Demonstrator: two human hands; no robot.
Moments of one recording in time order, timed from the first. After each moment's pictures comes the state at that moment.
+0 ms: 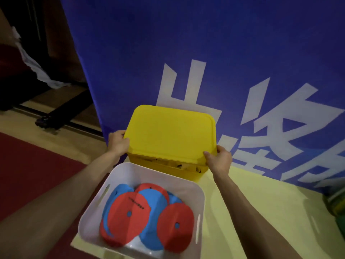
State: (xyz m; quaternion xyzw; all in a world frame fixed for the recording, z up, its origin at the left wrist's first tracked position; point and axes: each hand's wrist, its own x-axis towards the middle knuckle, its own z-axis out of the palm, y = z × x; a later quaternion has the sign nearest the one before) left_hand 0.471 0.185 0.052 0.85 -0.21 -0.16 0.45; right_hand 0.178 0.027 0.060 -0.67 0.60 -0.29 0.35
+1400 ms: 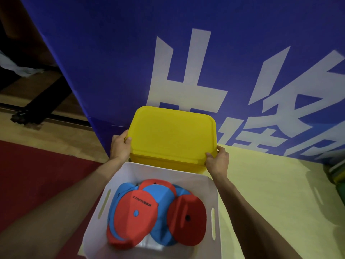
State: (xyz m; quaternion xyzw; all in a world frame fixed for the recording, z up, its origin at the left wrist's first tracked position) left_hand 0.473 0.170 -0.002 0.85 -0.30 -0.18 0.38; right_hand 0.197 0.045 0.012 -0.60 0.67 -0.22 0.38
